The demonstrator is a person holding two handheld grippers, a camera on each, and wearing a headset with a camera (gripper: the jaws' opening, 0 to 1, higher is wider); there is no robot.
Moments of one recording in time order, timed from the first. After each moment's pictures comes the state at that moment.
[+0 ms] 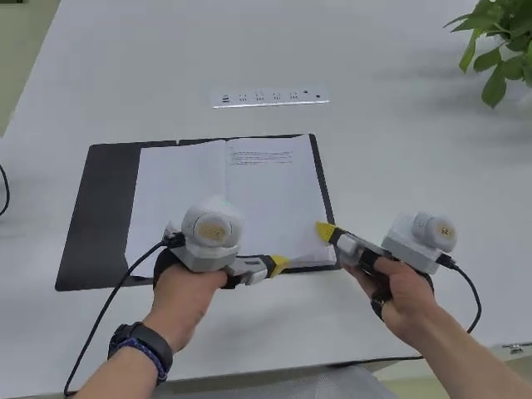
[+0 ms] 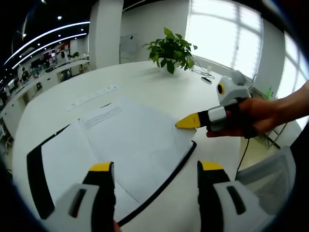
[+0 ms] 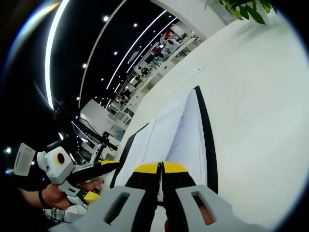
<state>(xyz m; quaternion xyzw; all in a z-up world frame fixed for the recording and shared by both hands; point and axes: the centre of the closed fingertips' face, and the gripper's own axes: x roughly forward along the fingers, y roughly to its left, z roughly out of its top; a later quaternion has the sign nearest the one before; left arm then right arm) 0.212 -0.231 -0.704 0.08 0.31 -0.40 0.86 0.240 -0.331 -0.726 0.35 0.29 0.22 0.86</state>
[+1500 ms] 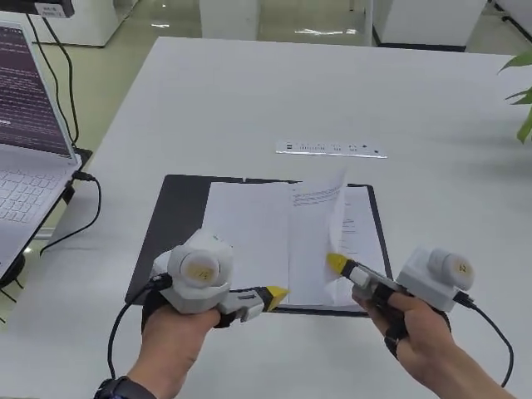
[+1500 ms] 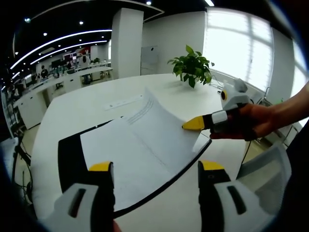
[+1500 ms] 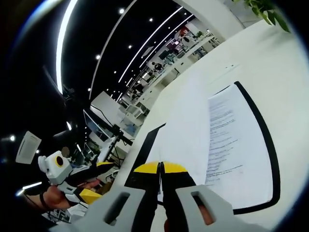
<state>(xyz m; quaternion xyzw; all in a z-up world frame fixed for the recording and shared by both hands) 0.205 -0.112 -0.666 0.05 0.27 -0.33 0.90 0.246 -0.227 -0.692 0.33 0.28 0.28 0.86</state>
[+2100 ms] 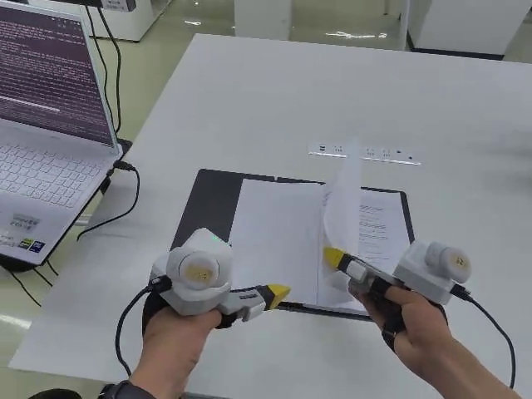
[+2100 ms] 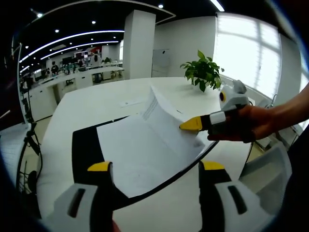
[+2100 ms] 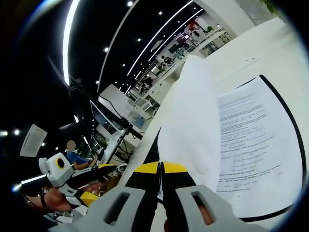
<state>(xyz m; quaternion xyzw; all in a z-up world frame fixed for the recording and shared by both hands) 0.195 -0.061 -0.666 0.02 0.27 -0.28 0.92 0.249 -0.166 -0.687 0.32 0.29 0.33 0.84</state>
